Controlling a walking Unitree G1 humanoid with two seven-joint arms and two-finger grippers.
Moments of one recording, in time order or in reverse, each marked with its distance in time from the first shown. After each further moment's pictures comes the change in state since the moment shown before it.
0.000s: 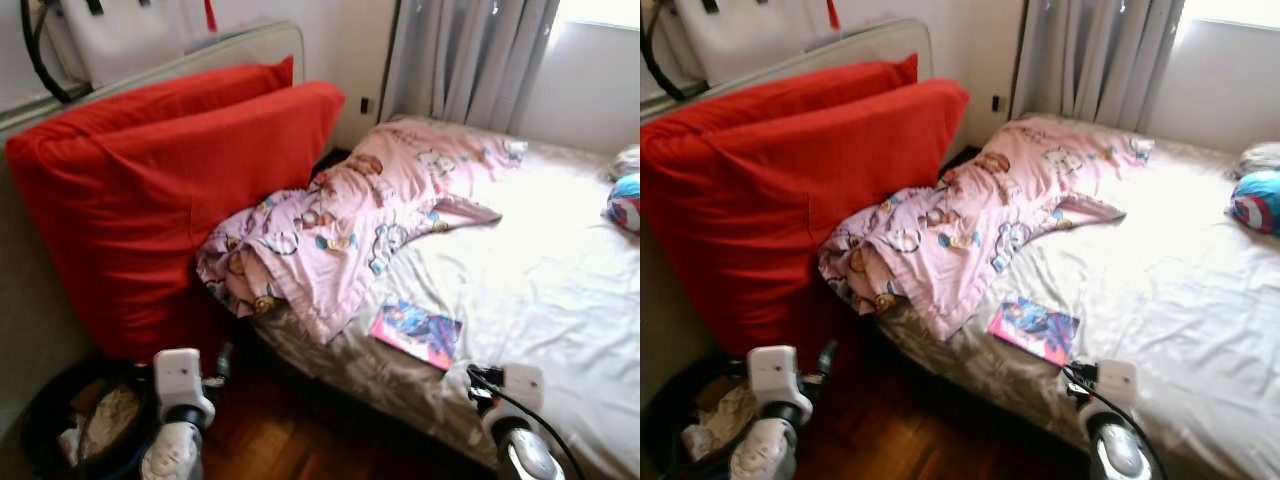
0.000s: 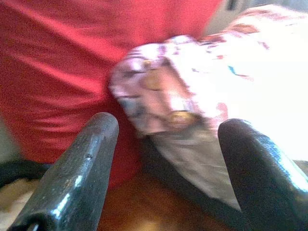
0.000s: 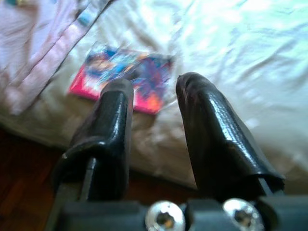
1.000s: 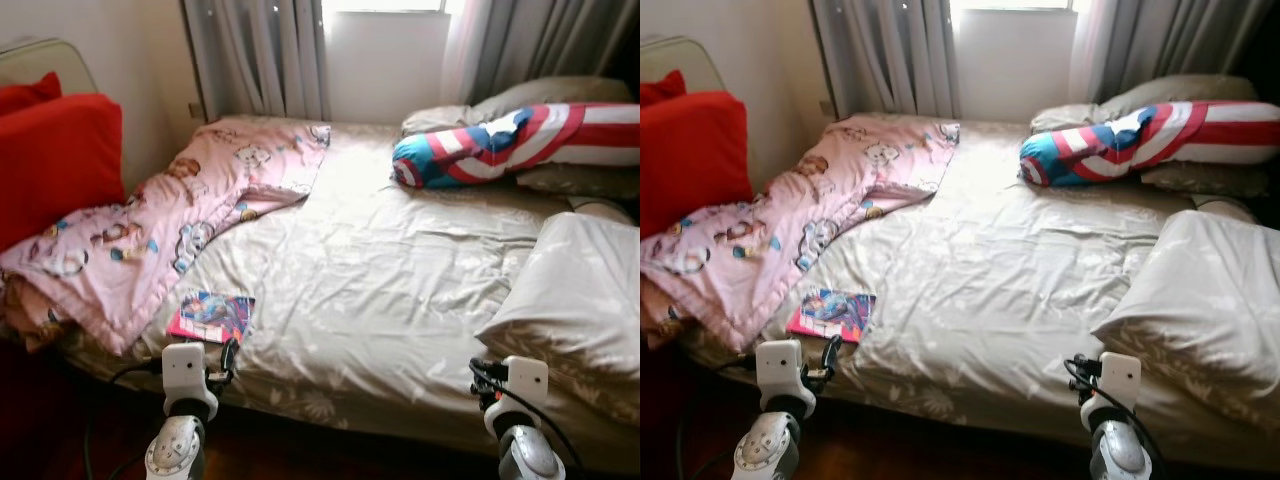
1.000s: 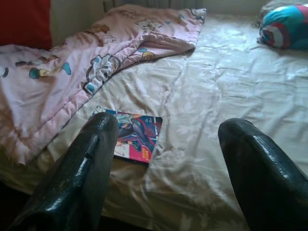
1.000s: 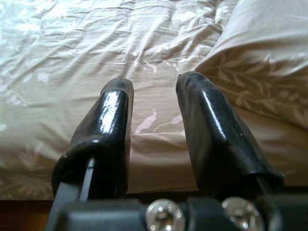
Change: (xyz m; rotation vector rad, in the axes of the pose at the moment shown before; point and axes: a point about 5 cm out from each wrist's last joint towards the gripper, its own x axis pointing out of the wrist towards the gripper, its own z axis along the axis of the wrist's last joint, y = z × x) left arm 0.009 0.001 0.008 0.013 -0.025 -0.019; right arm 0.001 0.003 0.005 -0.002 -0.036 -0.003
